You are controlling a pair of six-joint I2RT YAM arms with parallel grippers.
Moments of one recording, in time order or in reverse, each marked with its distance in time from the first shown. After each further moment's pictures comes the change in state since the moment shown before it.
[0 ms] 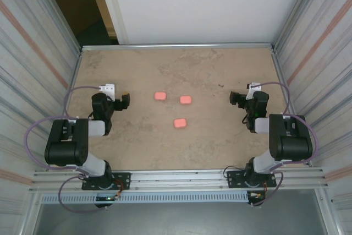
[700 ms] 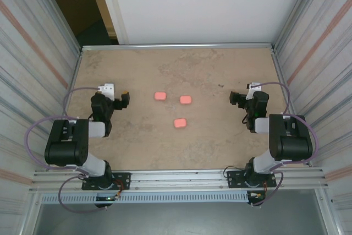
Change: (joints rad) left arm 0.002 0.000 -0.008 0.085 0.000 0.000; right arm 0.000 0.000 0.000 0.000 0.000 0.000
